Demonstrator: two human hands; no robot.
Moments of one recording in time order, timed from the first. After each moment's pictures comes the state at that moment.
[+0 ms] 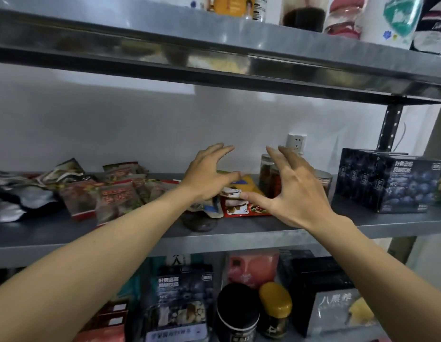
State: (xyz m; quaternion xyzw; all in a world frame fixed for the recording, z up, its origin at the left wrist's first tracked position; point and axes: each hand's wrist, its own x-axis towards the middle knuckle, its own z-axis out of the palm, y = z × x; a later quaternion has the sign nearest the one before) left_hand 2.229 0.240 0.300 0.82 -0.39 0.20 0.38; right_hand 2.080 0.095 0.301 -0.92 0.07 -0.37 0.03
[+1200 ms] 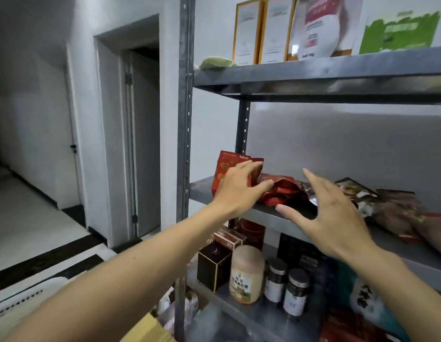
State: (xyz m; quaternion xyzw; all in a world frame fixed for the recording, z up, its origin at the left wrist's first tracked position) left_hand 2.157 0.782 0.286 0.88 -0.08 0.32 0.35; right_hand 2.129 0.585 0.285 -0.91 -0.22 -0.28 0.21
